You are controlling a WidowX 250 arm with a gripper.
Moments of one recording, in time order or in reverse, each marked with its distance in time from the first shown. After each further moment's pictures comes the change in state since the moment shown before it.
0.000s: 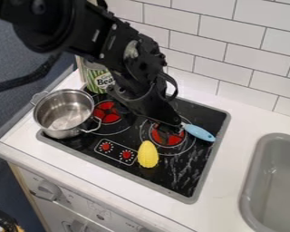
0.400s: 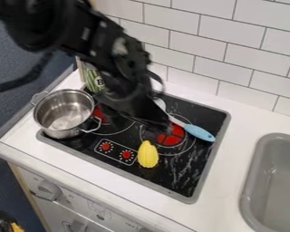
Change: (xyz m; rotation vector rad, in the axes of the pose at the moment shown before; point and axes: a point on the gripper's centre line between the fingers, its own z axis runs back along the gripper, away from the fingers) arm -0.012 0.020 -0.002 0.008 0.054 0.119
